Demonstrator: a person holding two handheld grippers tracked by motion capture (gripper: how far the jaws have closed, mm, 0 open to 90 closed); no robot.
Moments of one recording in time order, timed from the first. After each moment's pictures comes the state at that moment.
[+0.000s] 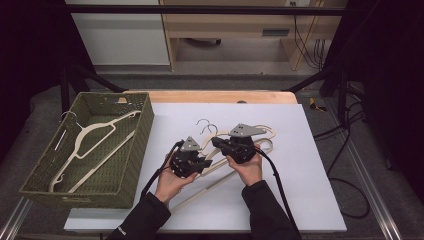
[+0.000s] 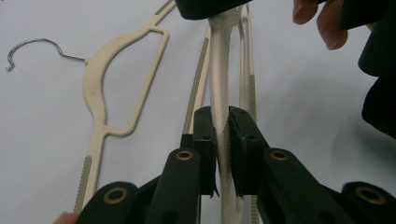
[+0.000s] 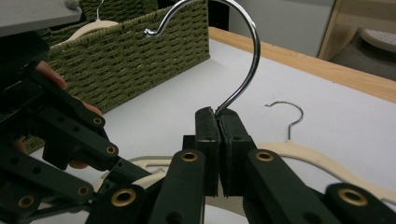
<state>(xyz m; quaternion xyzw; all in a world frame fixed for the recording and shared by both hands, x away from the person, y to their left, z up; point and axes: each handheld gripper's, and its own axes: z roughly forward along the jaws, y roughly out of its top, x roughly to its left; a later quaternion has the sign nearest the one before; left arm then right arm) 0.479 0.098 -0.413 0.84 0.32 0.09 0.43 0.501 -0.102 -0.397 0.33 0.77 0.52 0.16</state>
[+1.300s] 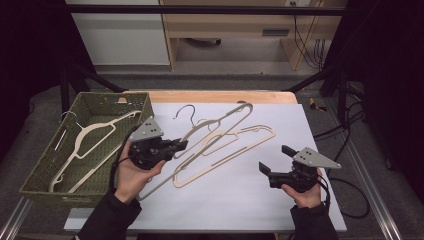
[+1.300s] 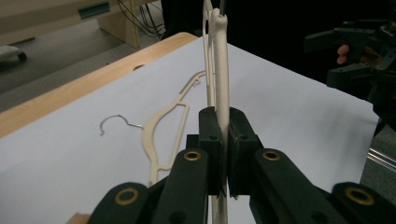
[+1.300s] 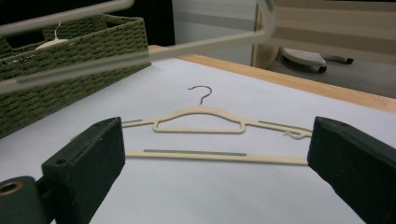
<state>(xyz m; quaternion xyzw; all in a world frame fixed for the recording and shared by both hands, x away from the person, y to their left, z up) 0.440 0.165 -0.300 0.80 0.29 0.16 0.49 0.414 -0.231 -0.385 0.38 0.71 0.53 0.25</state>
